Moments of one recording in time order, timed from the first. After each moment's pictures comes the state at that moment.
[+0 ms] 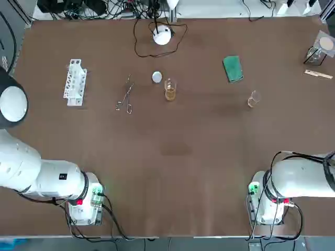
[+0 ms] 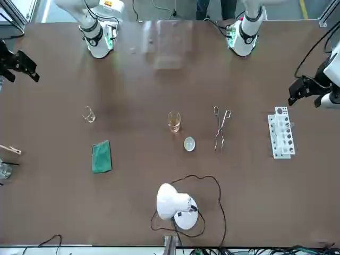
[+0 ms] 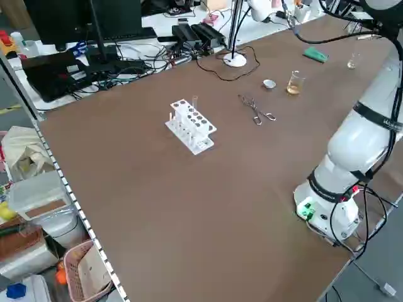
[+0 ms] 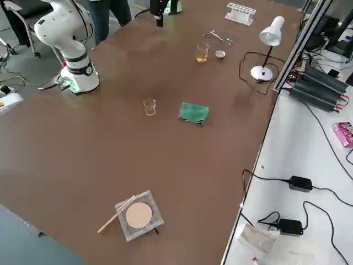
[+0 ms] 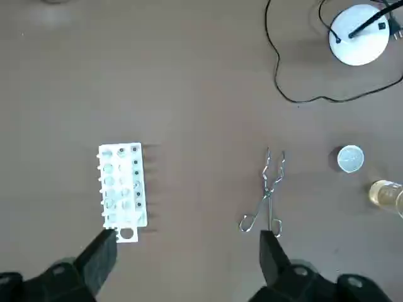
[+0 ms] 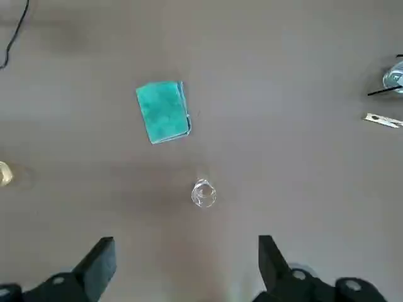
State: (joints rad) left arm -0.04 0.07 -0.05 -1.44 0.00 1.58 -0.03; right arm 0.02 -0.11 -0.05 -1.60 0.02 1.50 0.00
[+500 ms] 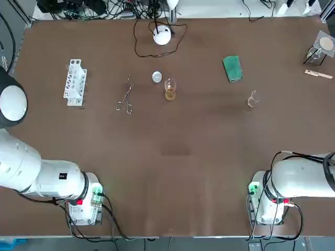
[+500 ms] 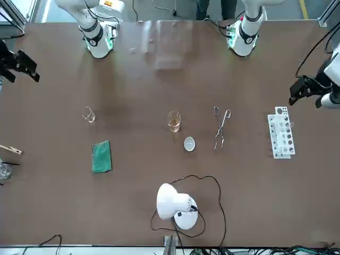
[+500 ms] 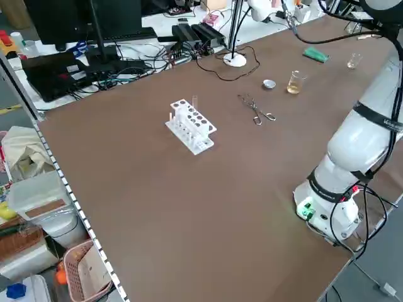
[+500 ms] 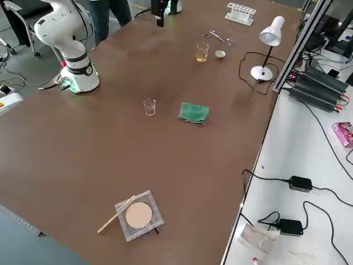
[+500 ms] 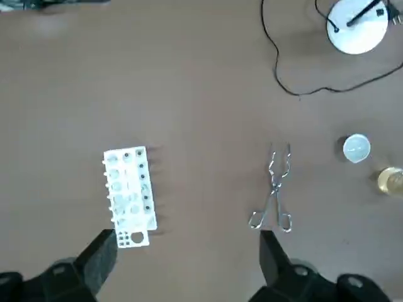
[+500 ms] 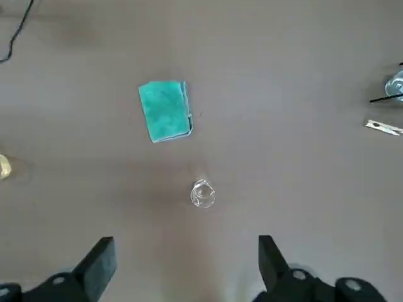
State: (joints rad) left arm -0.01 0.07 -0.05 -1.44 0.00 1.58 0.14; right arm 0.03 -0.11 -0.04 -1.60 0.02 1.51 -0.07
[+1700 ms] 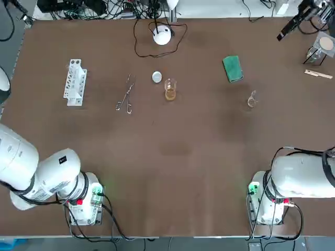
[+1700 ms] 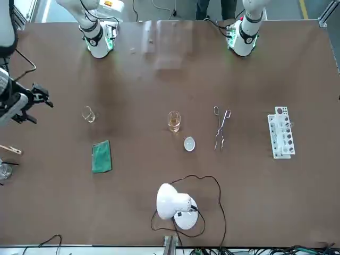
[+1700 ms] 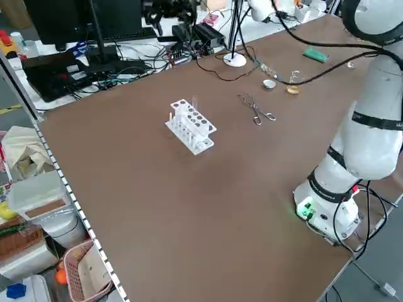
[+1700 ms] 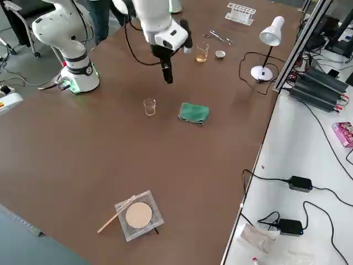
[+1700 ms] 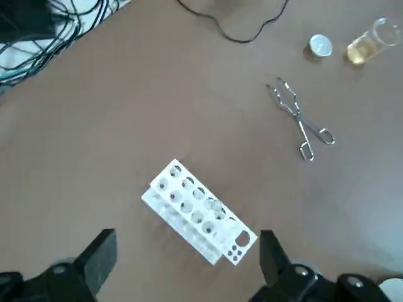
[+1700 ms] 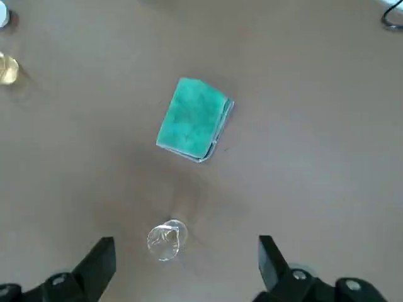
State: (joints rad) left arm 0.54 0.23 -0.05 -1.46 -0.40 1.57 1.37; right arm -0.17 -0.03 -0.06 -2.01 0.32 1.95 -0.99
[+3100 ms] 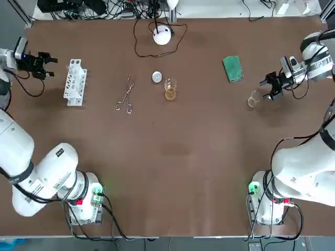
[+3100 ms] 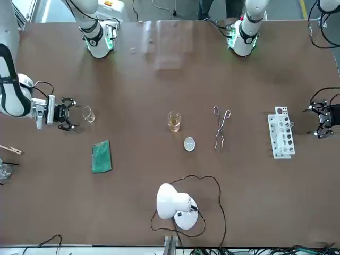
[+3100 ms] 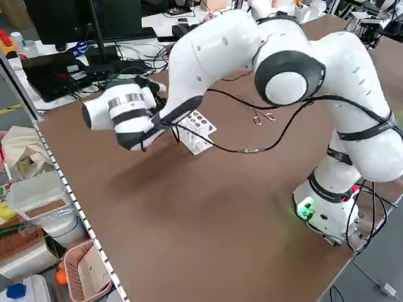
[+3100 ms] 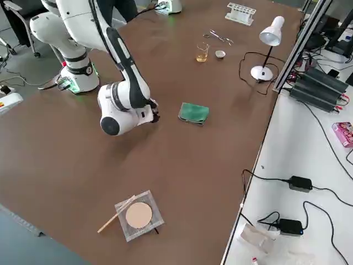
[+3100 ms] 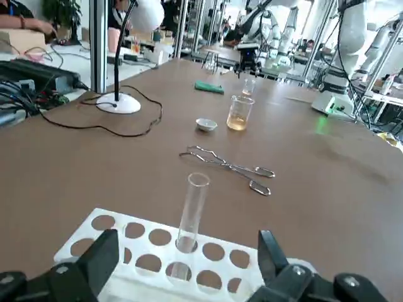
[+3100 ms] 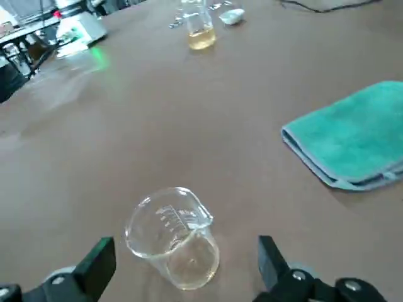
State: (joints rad) left arm 0.79 0.78 -0.07 -1.48 -0.83 1.34 2.27; right arm -0.44 0.46 -0.06 -2.14 0.80 1.79 -2.42
